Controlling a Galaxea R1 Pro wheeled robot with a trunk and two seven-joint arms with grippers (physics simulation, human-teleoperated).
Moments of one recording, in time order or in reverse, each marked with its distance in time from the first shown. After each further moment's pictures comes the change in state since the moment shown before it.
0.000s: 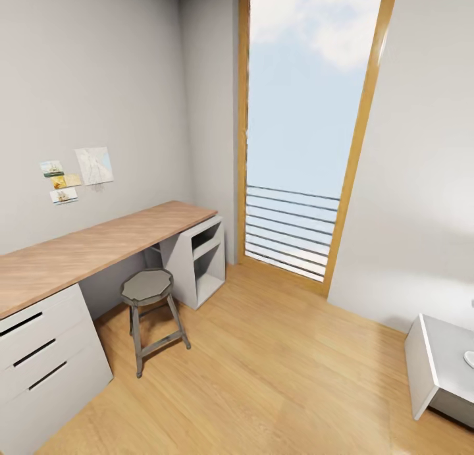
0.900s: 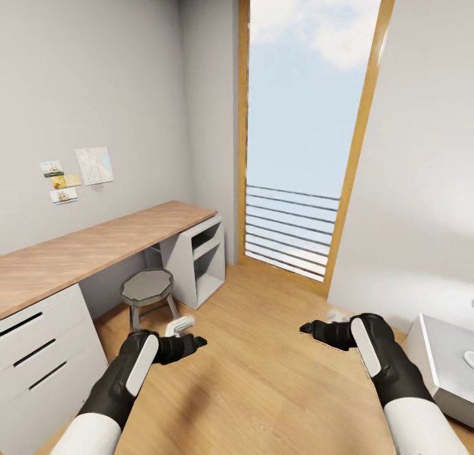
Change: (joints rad) left arm -0.519 -0.147 -0.001 -0.457 0.063 0.552 -0.002; right arm -0.489 -0.041 -0.128 -0.476 -0.352 0.646 0.045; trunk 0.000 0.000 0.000
